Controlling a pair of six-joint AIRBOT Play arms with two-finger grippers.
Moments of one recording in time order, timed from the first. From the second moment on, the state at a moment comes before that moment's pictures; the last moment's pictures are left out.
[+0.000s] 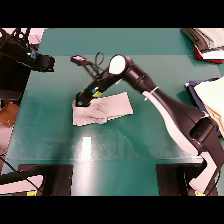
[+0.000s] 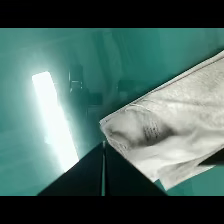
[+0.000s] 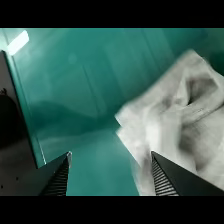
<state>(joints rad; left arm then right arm) -0.10 -1.38 1.75 1.39 -1.48 -1.44 0.74 -1.89 2.02 -0.86 1.24 1.27</state>
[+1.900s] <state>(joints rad) -0.10 -1.37 1.75 1.38 -1.48 -1.43 0.26 -1.86 1.45 -0.50 1.28 1.07</state>
